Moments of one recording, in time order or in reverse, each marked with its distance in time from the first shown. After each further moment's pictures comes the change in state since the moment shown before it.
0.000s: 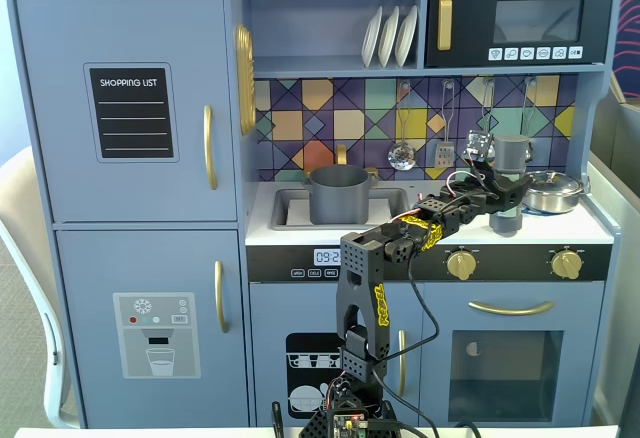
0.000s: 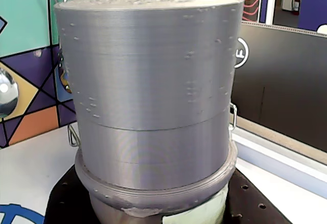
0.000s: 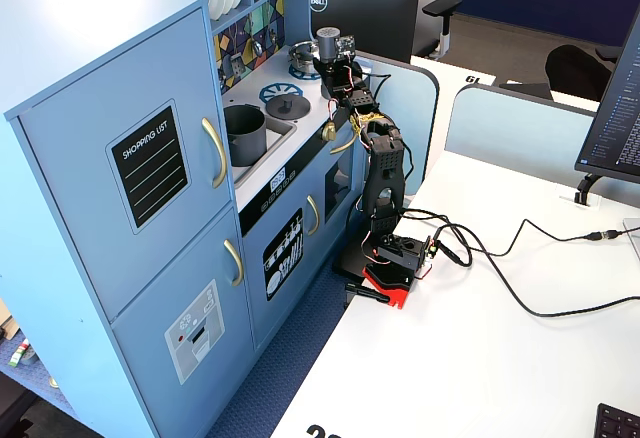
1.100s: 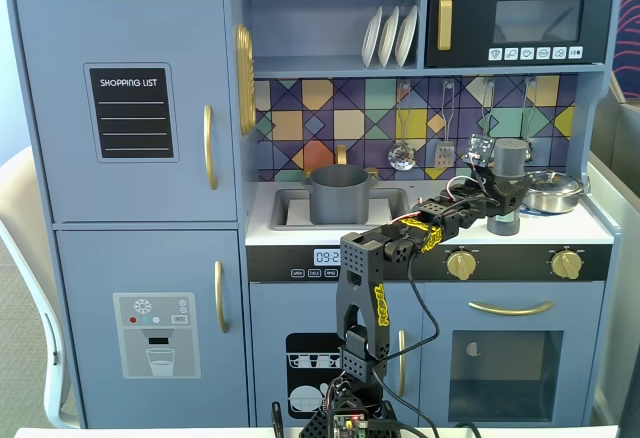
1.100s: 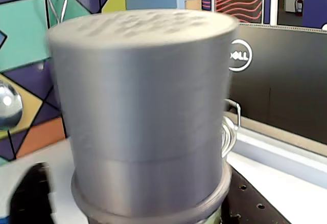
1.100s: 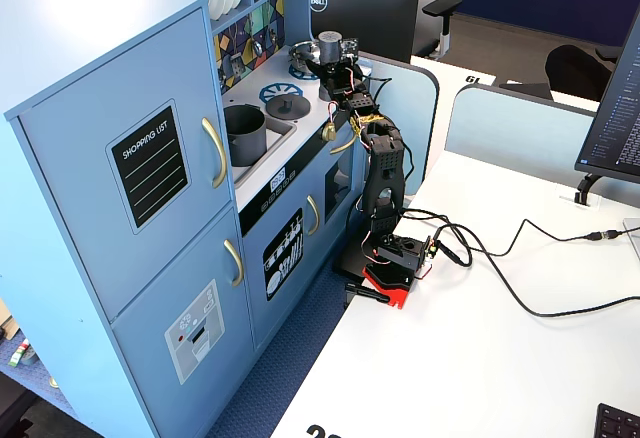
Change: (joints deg) arm 0.1 0.1 3.0 -4.2 4.1
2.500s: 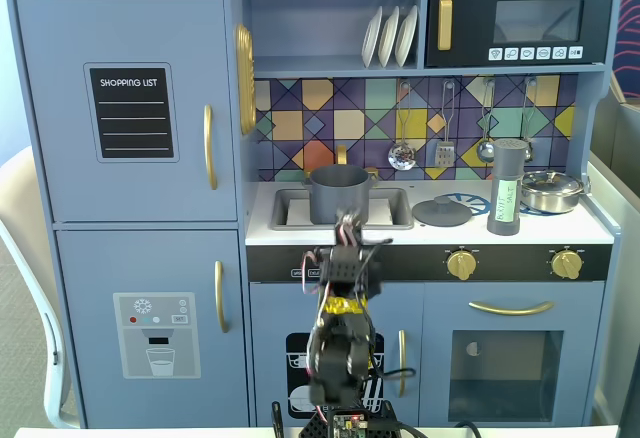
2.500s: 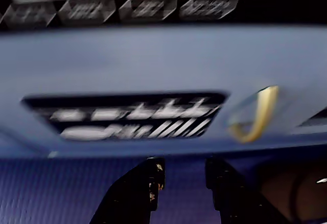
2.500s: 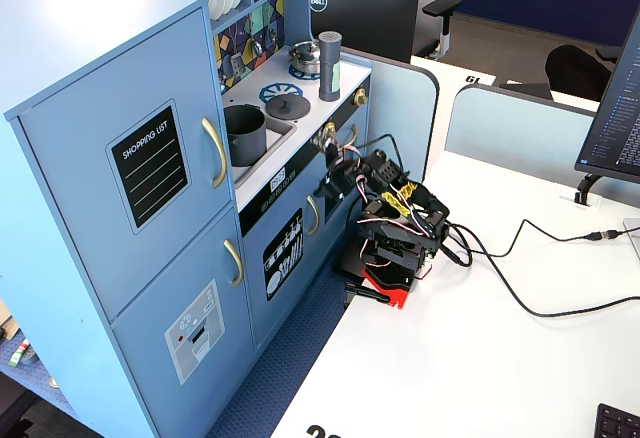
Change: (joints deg) arm -40.6 86.1 61.1 76.7 -7.6
